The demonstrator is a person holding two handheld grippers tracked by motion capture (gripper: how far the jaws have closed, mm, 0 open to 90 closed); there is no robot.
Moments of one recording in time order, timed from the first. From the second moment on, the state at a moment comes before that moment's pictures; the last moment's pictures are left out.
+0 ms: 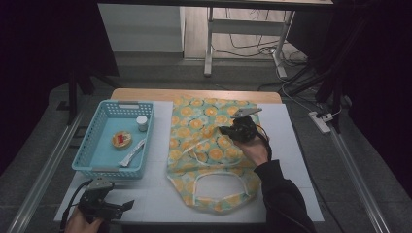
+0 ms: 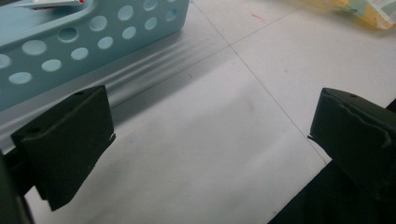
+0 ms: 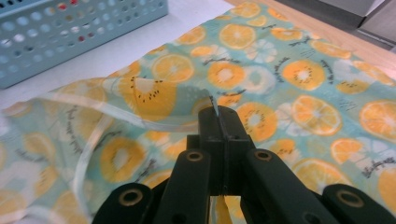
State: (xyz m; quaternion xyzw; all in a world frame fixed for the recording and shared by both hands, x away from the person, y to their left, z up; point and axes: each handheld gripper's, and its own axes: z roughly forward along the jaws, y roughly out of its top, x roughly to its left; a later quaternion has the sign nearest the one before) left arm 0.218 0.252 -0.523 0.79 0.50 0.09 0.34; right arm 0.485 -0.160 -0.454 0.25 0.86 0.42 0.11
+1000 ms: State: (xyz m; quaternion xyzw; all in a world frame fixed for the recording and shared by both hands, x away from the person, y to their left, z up) left arm 0.218 0.253 -0.523 0.79 0.50 0.10 0.34; right arm 0.531 -0.162 -0.500 0.30 0.86 0.39 0.11
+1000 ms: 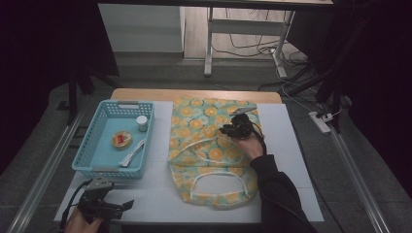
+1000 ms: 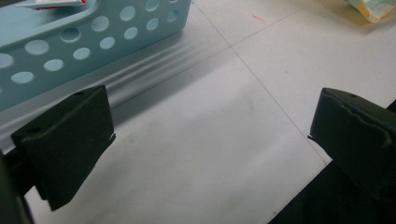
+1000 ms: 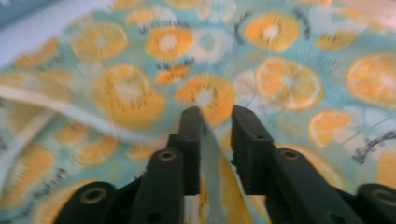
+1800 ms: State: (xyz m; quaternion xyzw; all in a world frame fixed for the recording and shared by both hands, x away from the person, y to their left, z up) left arm 0.218 0.253 -0.523 0.79 0.50 0.10 0.34; right arm 0.473 -0.168 -0.480 0.27 0.88 0.38 0.07
